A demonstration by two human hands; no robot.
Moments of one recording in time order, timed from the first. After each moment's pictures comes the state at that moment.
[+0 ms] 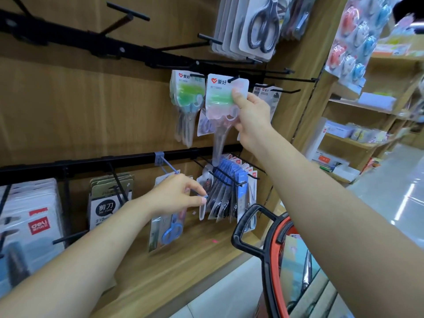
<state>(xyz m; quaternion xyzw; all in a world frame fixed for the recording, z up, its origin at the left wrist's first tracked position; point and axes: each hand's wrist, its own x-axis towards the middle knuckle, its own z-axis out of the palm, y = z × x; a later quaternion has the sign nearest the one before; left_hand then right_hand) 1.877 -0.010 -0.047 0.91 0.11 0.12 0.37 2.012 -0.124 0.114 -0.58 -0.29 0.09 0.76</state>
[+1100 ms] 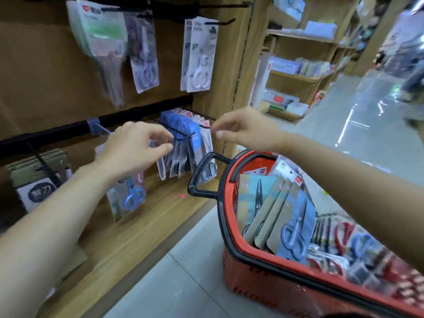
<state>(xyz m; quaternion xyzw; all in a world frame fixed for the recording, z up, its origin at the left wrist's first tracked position) 1.889 -0.063 -0.007 0.95 0.09 0.24 0.20 2.053 -0.299 0.040 -0.82 -0.52 -0.01 0.23</state>
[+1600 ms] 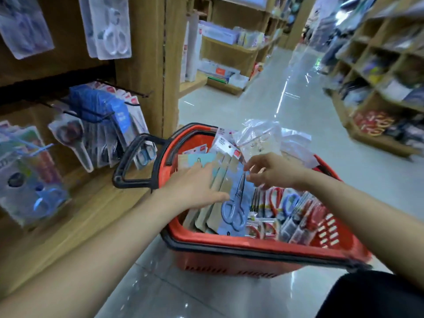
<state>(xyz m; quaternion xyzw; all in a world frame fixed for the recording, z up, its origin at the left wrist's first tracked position) 1.967 -0.281 -0.072 0.98 -0.08 -0.08 0.16 2.042 -0.506 -0.043 -0.93 -0.14 0.20 0.27</state>
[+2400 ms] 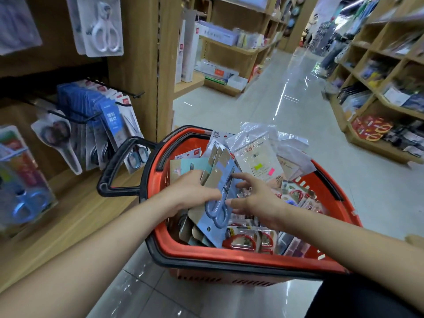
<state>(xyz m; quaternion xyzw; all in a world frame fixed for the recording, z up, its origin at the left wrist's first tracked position) 1.988 -0.286 -0.094 0.84 0.02 -0.15 0.52 2.011 -0.490 -0.100 -0.81 -0.02 0.19 0.55</state>
